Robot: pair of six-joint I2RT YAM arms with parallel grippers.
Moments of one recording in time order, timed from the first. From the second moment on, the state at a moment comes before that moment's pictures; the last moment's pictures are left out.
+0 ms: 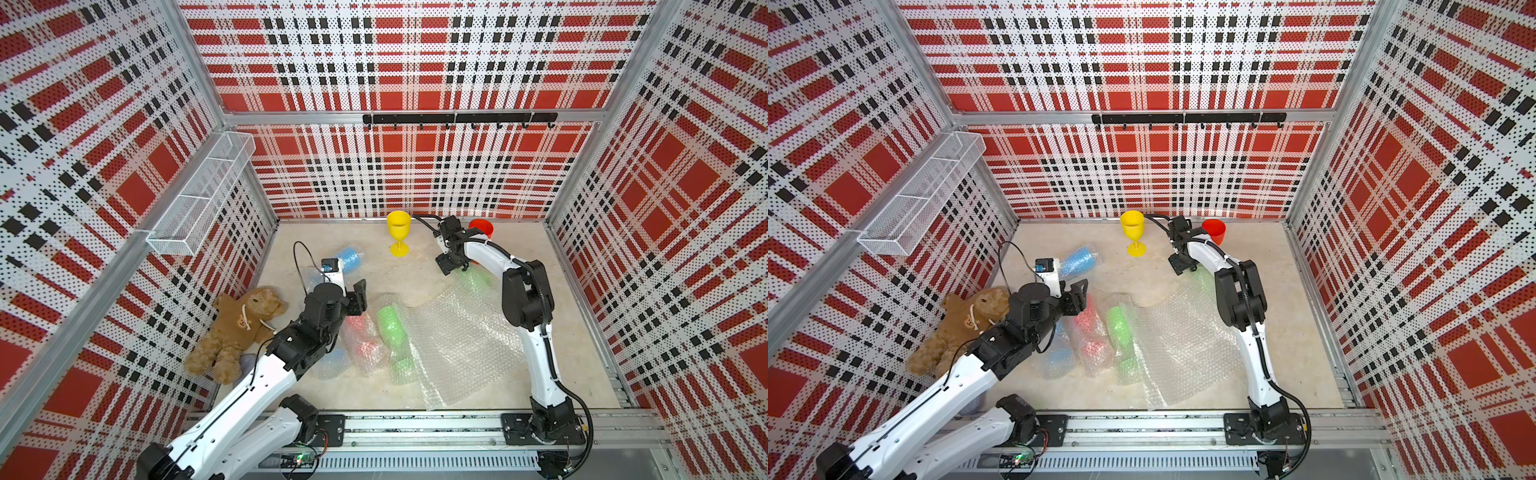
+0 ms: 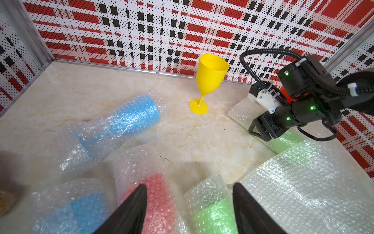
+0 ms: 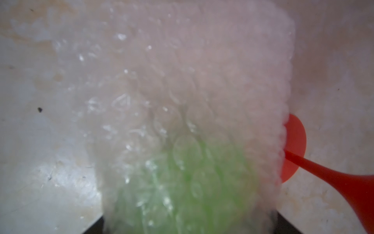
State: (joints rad) left arm -0.55 0.86 0.72 -0.26 -0.32 -0.38; right arm 0.40 2.31 1.93 -0.79 0.19 -0.17
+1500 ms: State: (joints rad) left arm -0.54 0.86 0.72 -0.26 -0.28 -0.38; right arm 0.42 1.29 1.58 -0.88 -0.25 0.20
